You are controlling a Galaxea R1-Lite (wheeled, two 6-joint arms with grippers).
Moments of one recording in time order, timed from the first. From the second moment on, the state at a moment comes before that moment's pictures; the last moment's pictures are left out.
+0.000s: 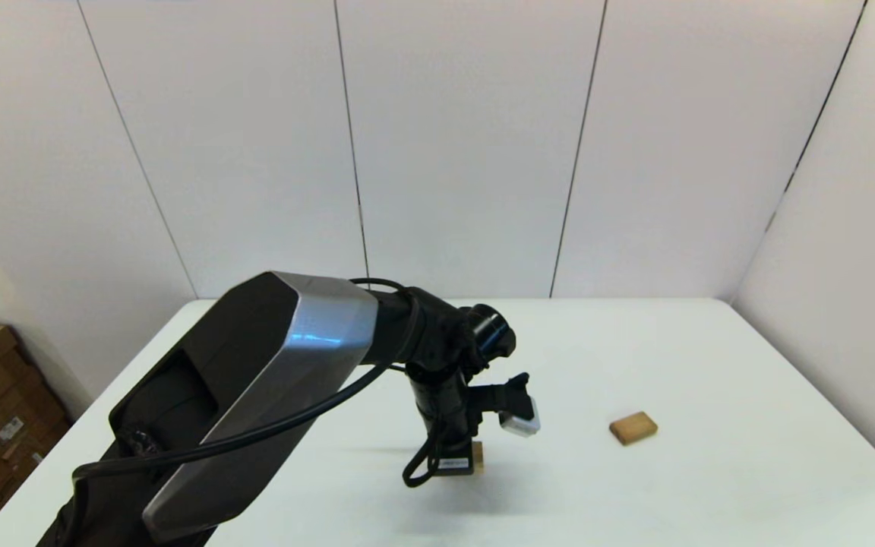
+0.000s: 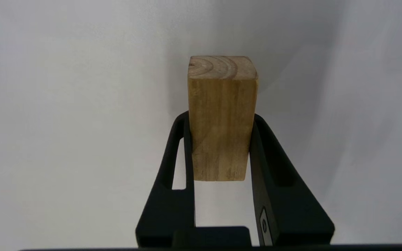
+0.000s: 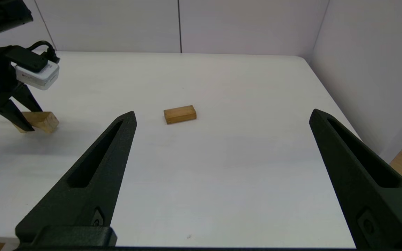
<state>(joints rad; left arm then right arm) -0.77 2.51 -1.93 0.78 -0.07 0.82 0.00 0.00 0.00 0.00 0.01 -0.01</state>
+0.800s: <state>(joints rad) -0.78 2.53 -1.96 0.78 -0.06 0.83 0.00 0.00 0.00 0.00 0.01 -0.01</state>
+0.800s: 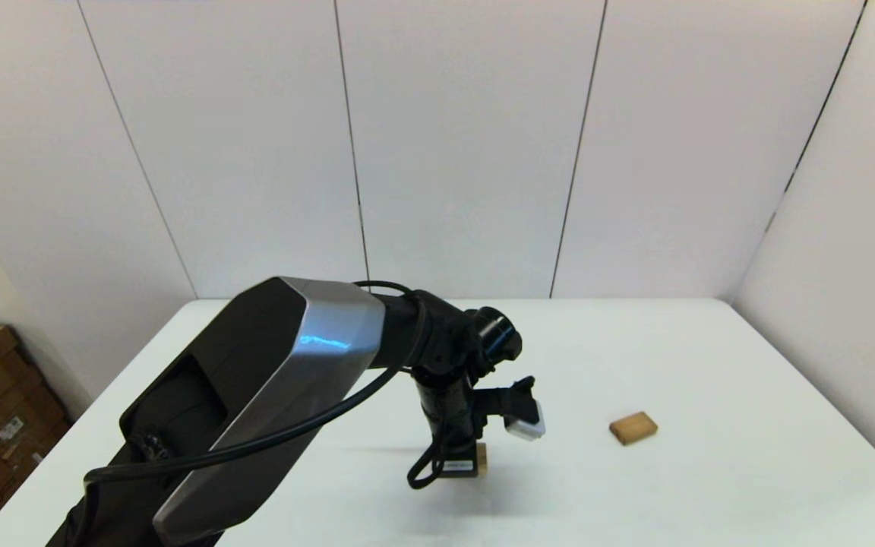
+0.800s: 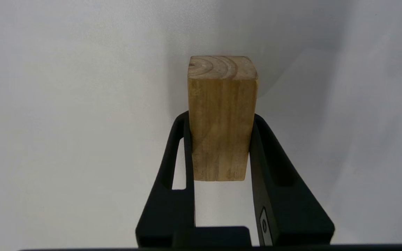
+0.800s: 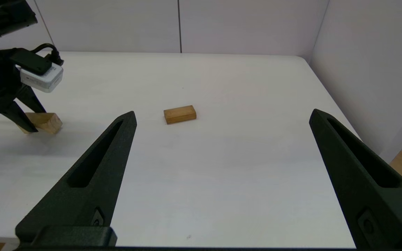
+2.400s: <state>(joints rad) -0.72 2.33 -1.95 0.87 0.00 0.80 0.00 0.00 0.00 0.00 0.01 -0.01</state>
